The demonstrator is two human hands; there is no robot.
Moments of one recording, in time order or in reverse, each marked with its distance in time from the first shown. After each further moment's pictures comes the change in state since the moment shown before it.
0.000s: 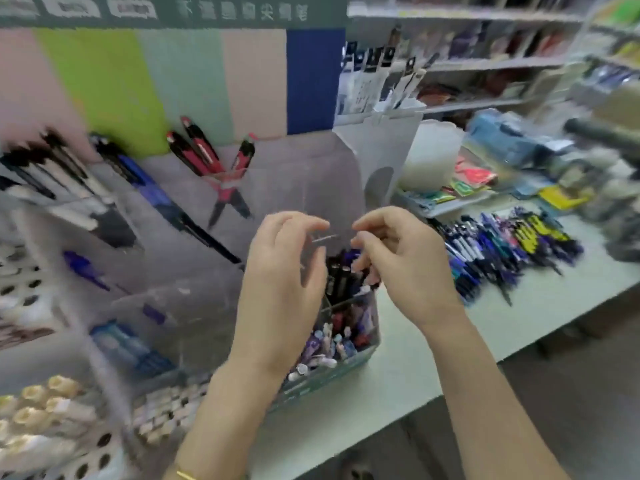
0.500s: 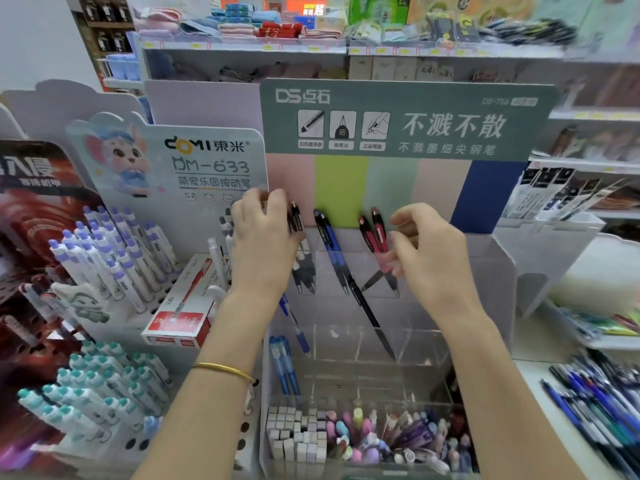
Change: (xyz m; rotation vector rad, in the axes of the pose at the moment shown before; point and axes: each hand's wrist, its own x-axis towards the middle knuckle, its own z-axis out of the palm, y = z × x) left_hand 0.058 -0.066 -0.145 0.738 0.339 -0.321; right_hand 0.063 -0.095 0.091 -0.080 -0.173 -0.358
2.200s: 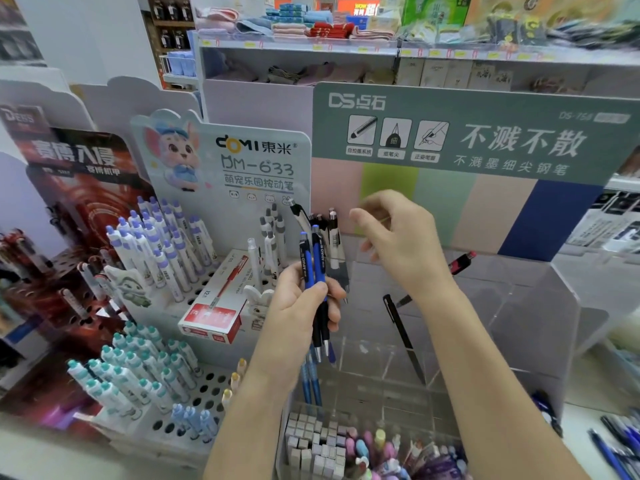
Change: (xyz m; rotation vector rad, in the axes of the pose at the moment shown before) left_hand -0.067 0.006 -0.023 -1.355 -0.243 -0.564; right_hand 0.037 -0.036 0.051 0.173 -0.210 -0.128
